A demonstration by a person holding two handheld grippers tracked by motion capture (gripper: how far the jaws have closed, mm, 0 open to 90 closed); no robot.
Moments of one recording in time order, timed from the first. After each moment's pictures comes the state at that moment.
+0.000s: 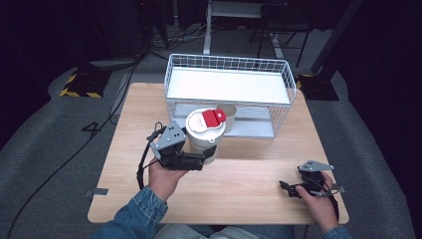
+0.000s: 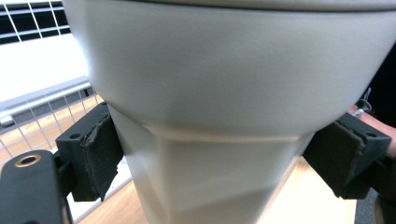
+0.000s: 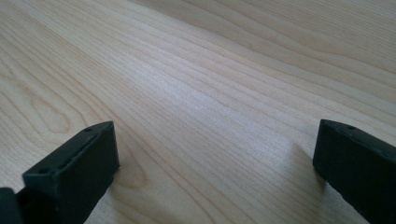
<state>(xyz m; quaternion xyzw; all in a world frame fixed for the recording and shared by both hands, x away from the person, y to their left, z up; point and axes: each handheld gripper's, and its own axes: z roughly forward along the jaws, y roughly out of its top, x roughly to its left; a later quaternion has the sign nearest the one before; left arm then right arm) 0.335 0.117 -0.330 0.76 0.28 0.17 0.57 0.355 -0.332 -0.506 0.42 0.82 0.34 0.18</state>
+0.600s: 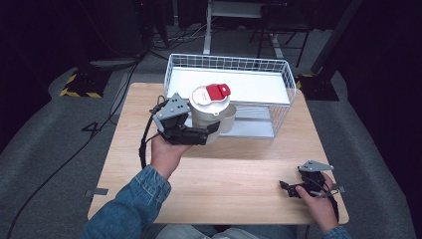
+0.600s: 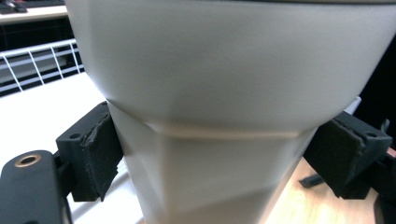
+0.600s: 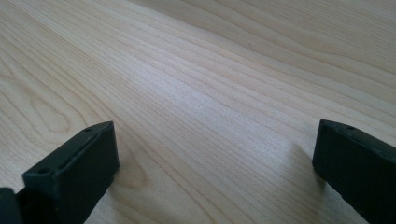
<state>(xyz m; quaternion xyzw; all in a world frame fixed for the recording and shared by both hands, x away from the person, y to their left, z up) 0.374 0.111 -0.288 0.75 0.27 0.18 0.57 0.355 -0.331 -0.506 0.42 0.82 0.34 0.18</state>
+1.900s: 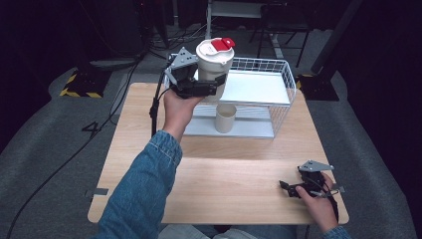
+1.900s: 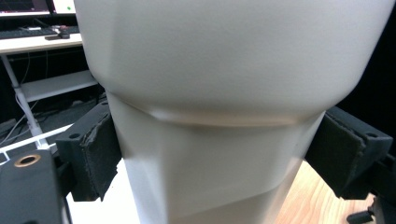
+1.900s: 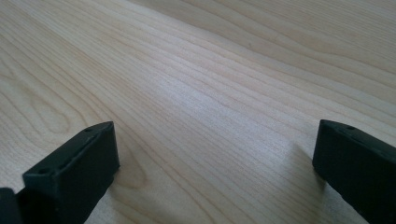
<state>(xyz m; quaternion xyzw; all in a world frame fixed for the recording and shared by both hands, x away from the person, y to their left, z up) 0.471 0.095 -0.250 0.71 0.31 0.22 0.59 0.355 -0.331 -0.506 0.42 0.82 0.34 0.18</state>
